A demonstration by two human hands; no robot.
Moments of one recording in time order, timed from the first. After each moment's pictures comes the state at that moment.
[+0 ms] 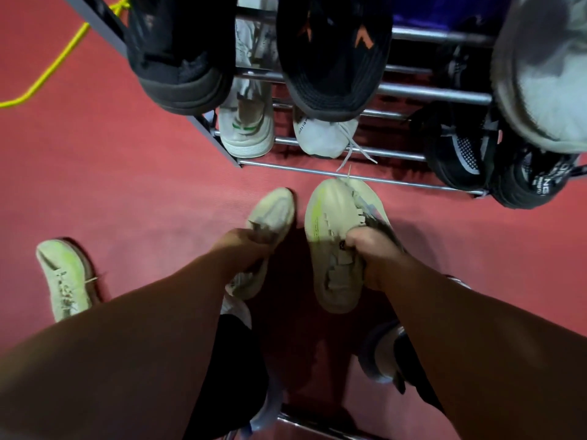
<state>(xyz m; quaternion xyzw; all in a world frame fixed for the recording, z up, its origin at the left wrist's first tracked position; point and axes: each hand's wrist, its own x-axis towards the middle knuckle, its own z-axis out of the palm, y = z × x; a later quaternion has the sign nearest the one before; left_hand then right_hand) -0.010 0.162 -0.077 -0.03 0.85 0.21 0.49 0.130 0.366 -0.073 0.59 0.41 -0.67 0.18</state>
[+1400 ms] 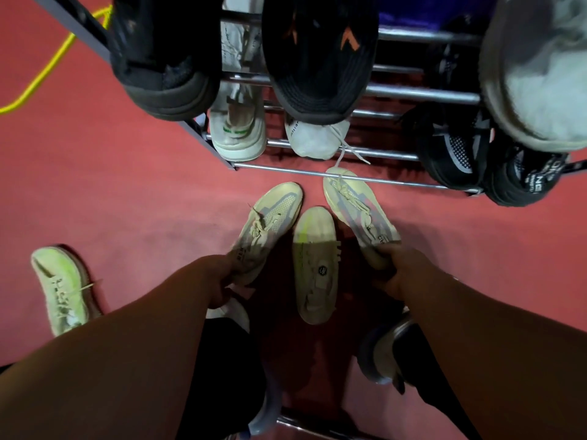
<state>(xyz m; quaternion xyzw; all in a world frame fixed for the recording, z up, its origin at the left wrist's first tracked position) 0.002 0.146 -0.059 -0.36 0.68 0.31 0.56 0.183 0.409 -0.109 0.72 0.23 -0.64 0.11</state>
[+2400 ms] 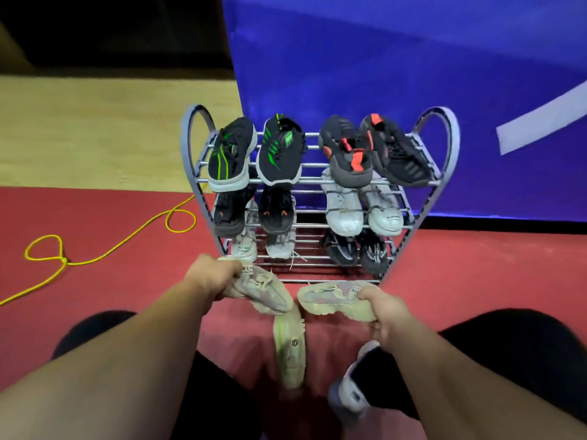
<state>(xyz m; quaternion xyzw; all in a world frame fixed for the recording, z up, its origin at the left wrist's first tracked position) 0.049 0.152 0.239 -0.02 0.85 0.45 0.29 0.282 0.366 0.174 0.63 0.43 -0.65 -0.06</state>
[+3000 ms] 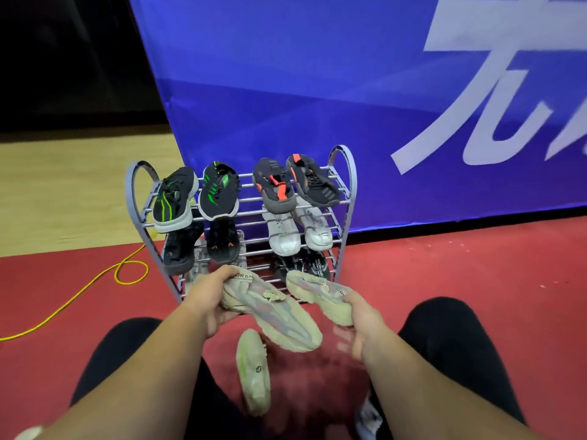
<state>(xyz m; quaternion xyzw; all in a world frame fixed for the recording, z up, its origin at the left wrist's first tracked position) 0.145 0.202 0.293 0.00 0.68 0.60 0.42 0.367 0.344 0.250 0.60 0.32 -0.71 -0.18</state>
